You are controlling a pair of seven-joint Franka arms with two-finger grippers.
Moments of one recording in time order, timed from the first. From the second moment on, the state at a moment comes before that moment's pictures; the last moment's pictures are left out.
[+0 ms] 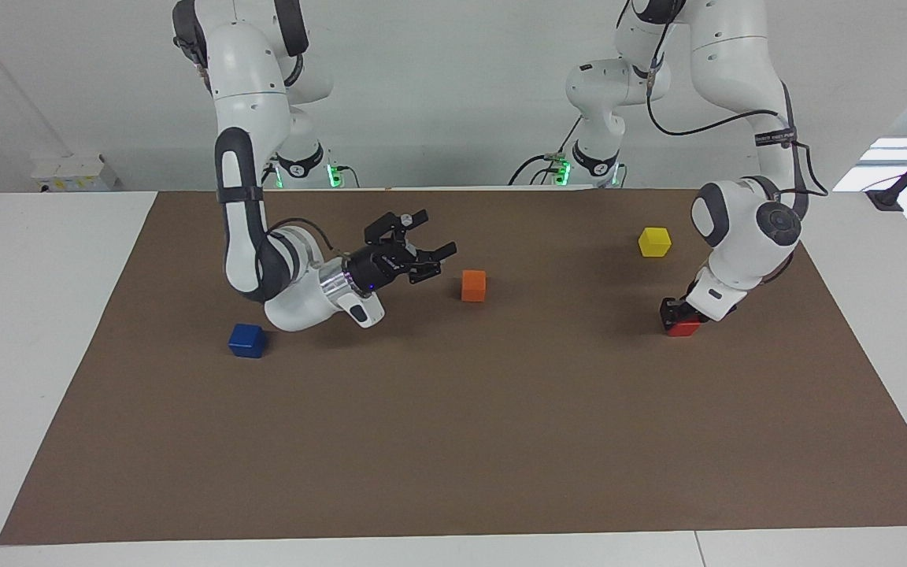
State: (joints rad) left arm 0.07 0.25 -0.05 -2.08 0.00 2.27 0.08; right arm 0.20 0.51 -0.01 -1.93 1.96 1.20 -0.89
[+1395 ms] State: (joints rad) left arm 0.06 -0.01 -0.22 -1.72 -0.68 1.66 -1.41; right arm 0.26 0.55 -0.01 -1.89 2.03 1.22 -0.90
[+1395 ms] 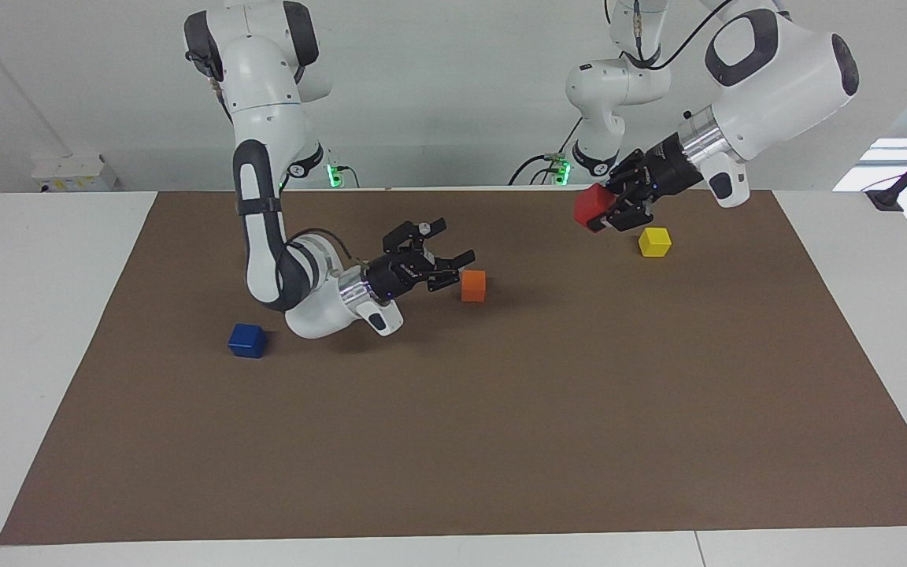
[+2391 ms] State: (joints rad) left arm -0.17 -0.14 -0.23 -2.08 -1.05 2.19 -1.51; right arm 0.35 0.55 -0.01 -1.89 2.14 1.31 -0.95
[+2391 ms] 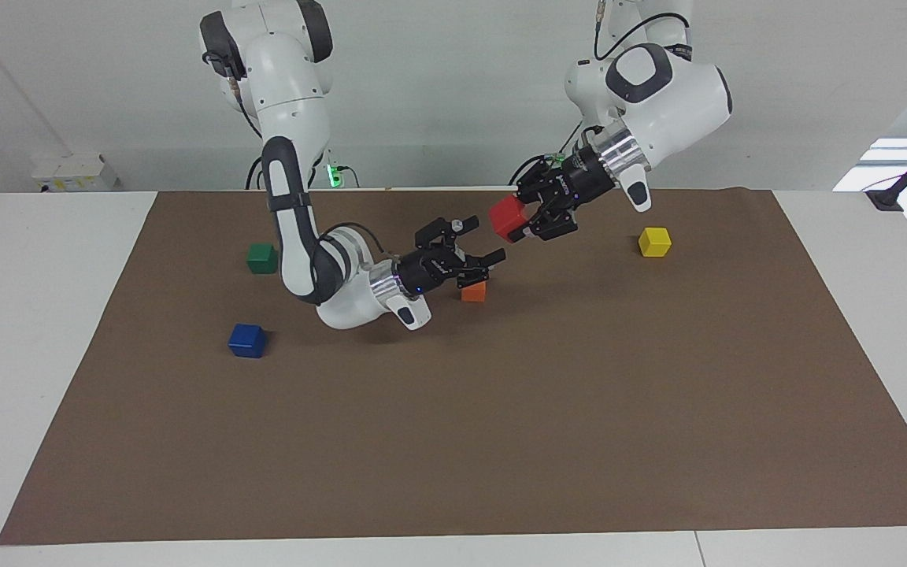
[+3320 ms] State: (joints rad) left arm -0.29 -0.10 -0.22 -2.13 -1.21 2.41 -1.41; right arm 0.35 0.55 -0.01 -1.87 2.16 1.33 -0.95
